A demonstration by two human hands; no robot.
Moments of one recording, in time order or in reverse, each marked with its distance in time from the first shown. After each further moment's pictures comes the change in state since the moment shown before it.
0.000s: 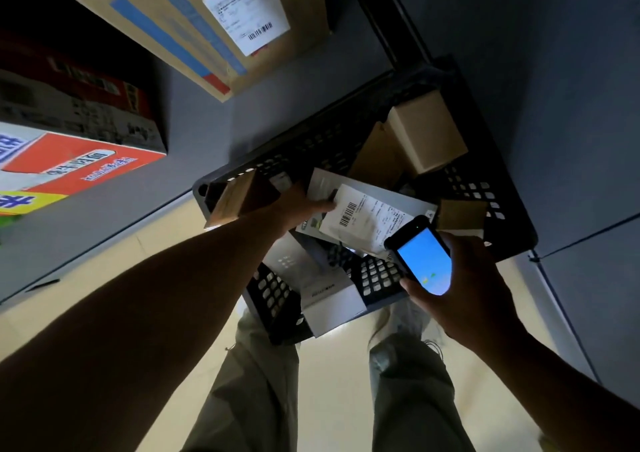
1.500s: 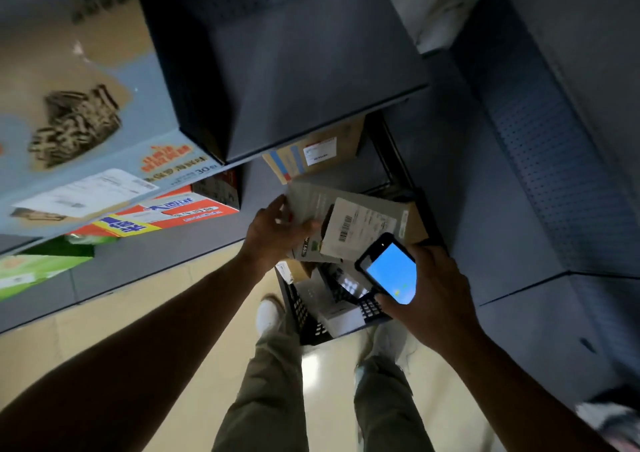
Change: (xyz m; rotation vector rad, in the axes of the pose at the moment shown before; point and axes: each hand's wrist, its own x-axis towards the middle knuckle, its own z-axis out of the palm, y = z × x) left_hand -0.311 0.123 -0.165 -0.260 0.318 0.244; right_hand -0.079 -0.207 -0.227 -0.158 0.039 -0.184
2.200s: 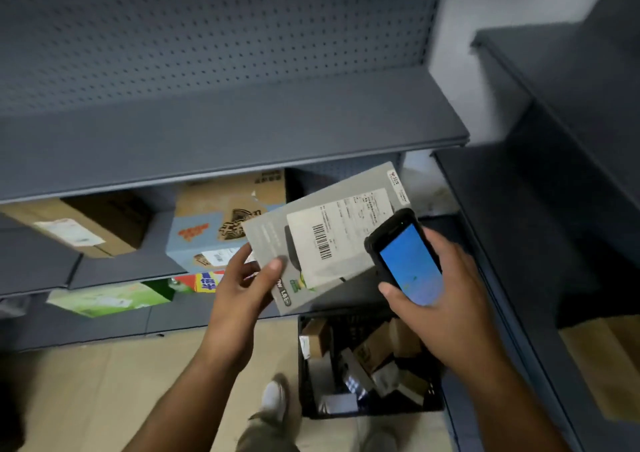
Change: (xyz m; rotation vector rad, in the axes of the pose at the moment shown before) left_hand -0.348 0.188 -0.092 -0.696 0.438 0.343; right_hand -0.133 -0.127 -0.331 0.477 0.320 -0.390
